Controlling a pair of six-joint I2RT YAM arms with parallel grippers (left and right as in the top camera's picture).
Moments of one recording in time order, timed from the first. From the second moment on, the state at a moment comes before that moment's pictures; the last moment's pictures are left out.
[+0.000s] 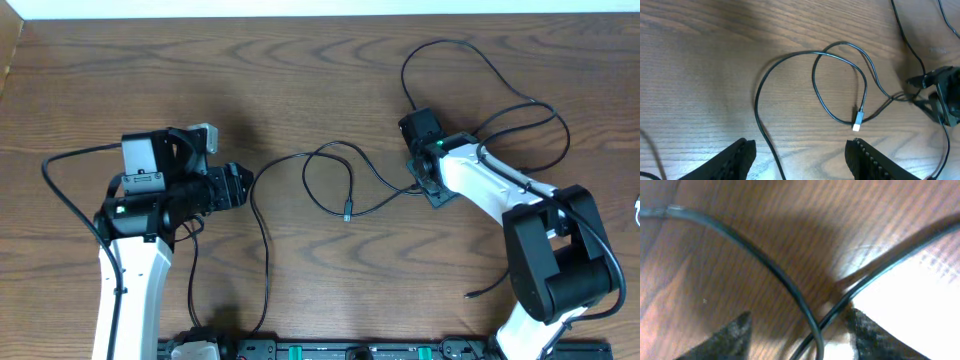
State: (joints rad) left arm 0.09 1.15 0.96 -0.83 0.44 -0.10; right arm 0.39 1.88 1.11 -0.65 0.25 1.44
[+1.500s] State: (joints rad) left arm 0.08 1.17 0.96 -0.85 0.44 -0.07; right arm 0.32 1.64 1.87 -1.10 0.24 0.36
